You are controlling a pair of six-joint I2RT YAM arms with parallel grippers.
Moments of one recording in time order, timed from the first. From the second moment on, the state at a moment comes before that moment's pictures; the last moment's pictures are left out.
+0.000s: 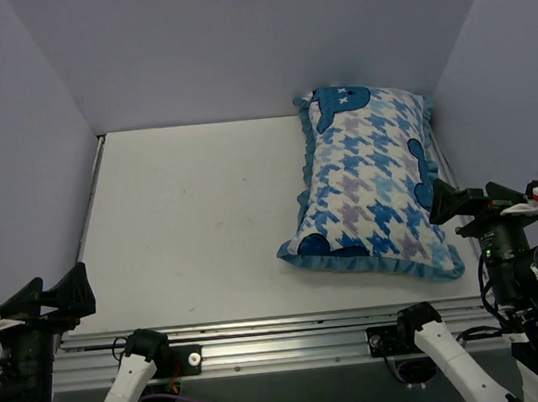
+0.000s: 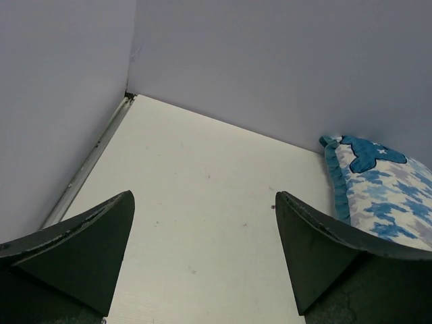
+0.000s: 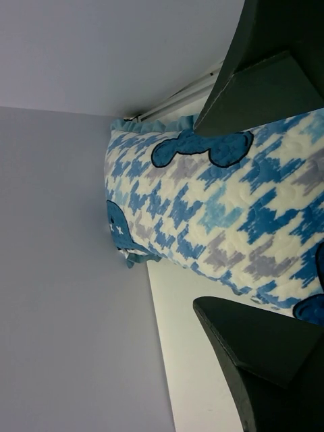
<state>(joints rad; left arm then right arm) -0.32 0.31 1.44 -1.02 -0.45 -0.31 0.26 0.50 1.32 -0.73 0.32 0.15</state>
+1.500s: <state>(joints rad) -0.25 0.62 0.76 -0.67 -0.25 -0.41 0.36 1.79 1.39 -0.62 0.51 0.32</state>
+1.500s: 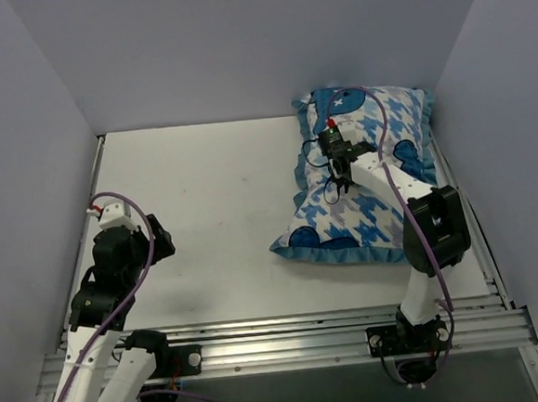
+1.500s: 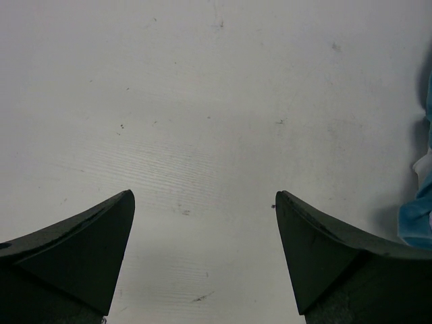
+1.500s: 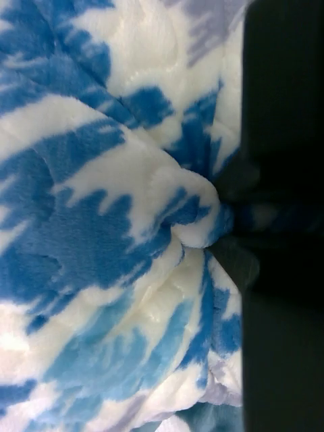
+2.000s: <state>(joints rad) -0.17 0.59 0.76 -0.64 -0.22 -0.41 0.95 1.77 1.41 -0.56 0.49 0.20</state>
